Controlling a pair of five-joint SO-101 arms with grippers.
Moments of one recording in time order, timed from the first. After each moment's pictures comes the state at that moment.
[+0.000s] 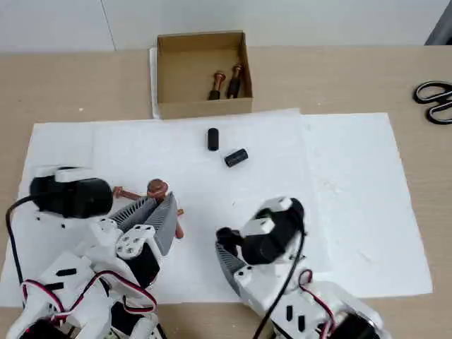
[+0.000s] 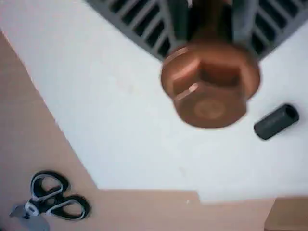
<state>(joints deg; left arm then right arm) 24.3 -84.7 40.3 77.5 30.5 -49.1 -103.6 66.8 71.0 -12.9</state>
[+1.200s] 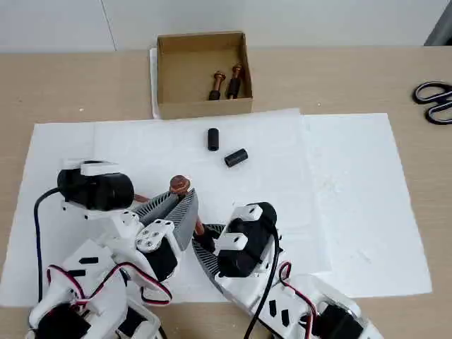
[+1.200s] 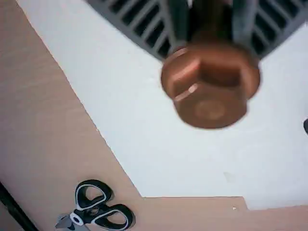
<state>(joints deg) 30.2 -85.1 48.3 68.9 33.1 -54.5 -103.5 73.5 57.0 -5.9</state>
